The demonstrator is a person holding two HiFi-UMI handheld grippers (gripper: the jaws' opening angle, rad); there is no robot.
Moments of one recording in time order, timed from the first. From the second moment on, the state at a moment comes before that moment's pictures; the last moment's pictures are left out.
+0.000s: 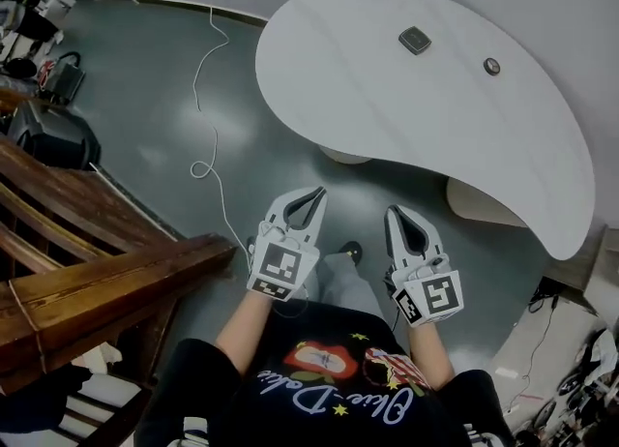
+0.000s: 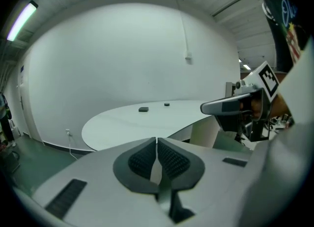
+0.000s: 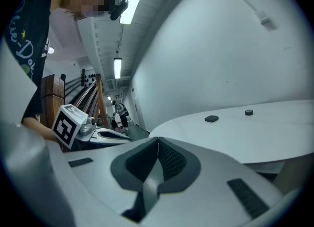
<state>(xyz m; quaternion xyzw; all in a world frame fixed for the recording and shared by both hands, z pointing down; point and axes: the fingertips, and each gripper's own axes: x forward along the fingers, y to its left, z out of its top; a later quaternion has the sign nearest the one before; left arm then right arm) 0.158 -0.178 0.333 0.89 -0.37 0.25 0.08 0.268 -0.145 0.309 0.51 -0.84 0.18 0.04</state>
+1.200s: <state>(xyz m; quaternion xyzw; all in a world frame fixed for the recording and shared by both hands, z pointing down) 0.059 -0.235 0.529 0.86 -0.44 0.19 0.17 0.142 -0.196 0.464 0.48 -0.85 0.18 0.10</state>
